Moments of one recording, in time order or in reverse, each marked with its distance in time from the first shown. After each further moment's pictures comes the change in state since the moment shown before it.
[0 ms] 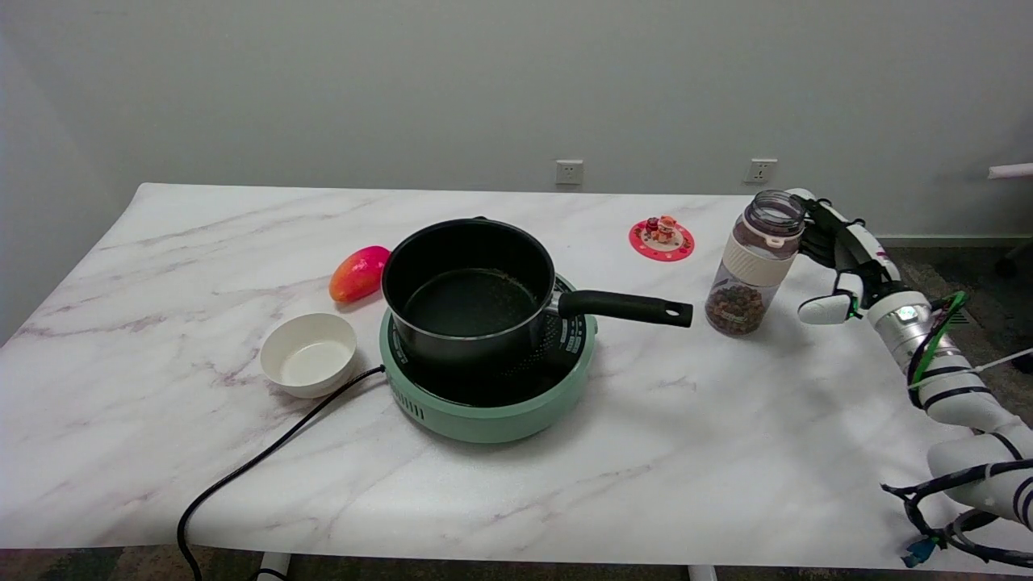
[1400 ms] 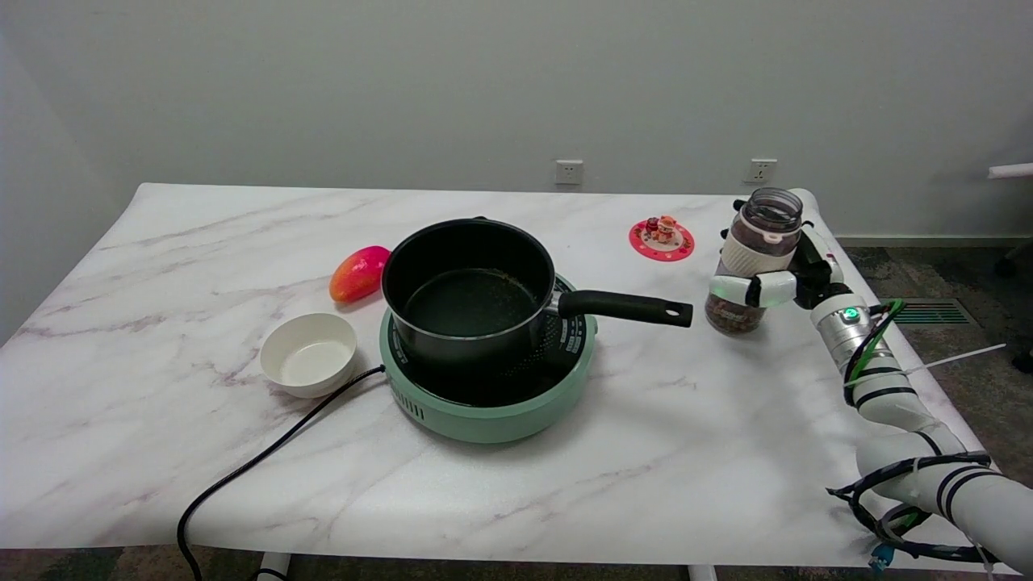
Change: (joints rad) arm 0.107 -0.106 -0.143 -0.016 0.139 0.016 0.004
